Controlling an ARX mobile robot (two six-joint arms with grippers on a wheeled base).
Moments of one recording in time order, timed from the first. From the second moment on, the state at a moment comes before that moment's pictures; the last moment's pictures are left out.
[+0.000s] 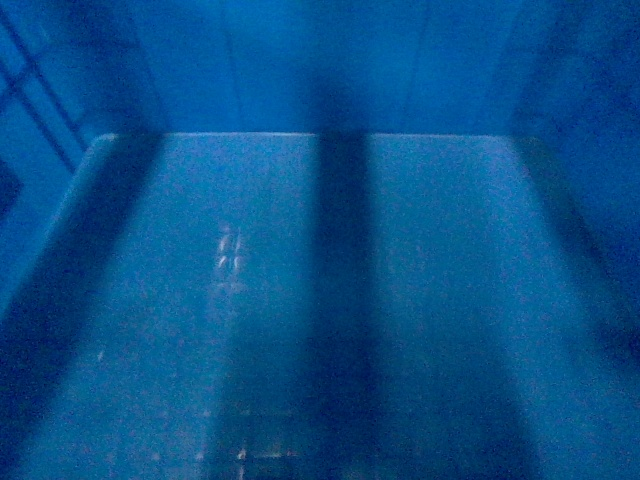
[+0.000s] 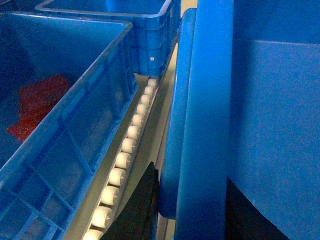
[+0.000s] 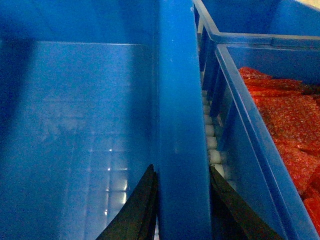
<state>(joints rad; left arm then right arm) -0.43 0.76 0.55 -0.28 -0.59 -0.25 0.31 0.83 0.45 0.01 0.32 0.11</state>
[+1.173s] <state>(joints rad) -0.43 0.76 0.55 -0.28 -0.59 -0.25 0.31 0.83 0.45 0.01 0.32 0.11</state>
